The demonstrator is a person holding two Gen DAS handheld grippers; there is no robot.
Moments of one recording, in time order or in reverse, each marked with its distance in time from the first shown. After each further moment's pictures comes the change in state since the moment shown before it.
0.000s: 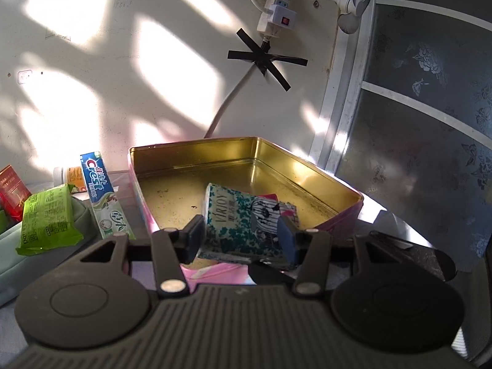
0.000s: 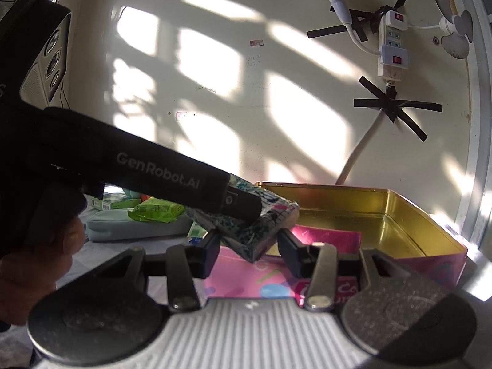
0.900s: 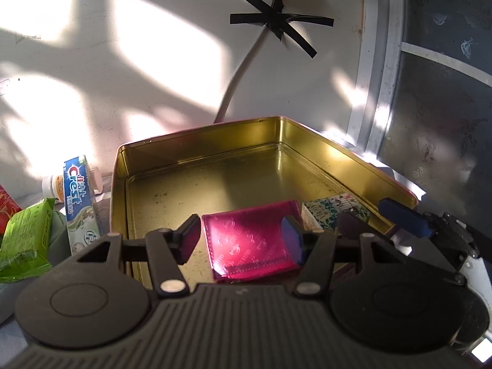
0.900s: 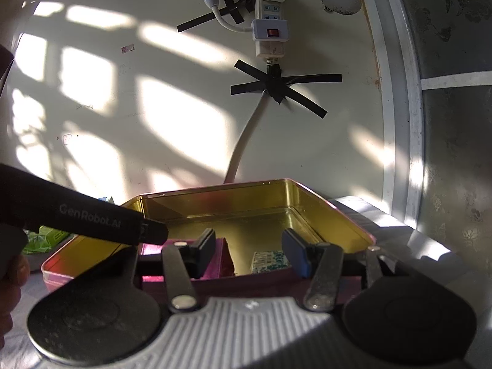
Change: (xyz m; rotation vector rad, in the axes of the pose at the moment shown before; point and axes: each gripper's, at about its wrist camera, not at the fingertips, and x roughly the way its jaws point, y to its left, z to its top) left arm 0.076 -0.030 0.012 0.042 0.110 0.201; right arm 0.035 -0.101 -0.017 0.173 -0.033 -0.262
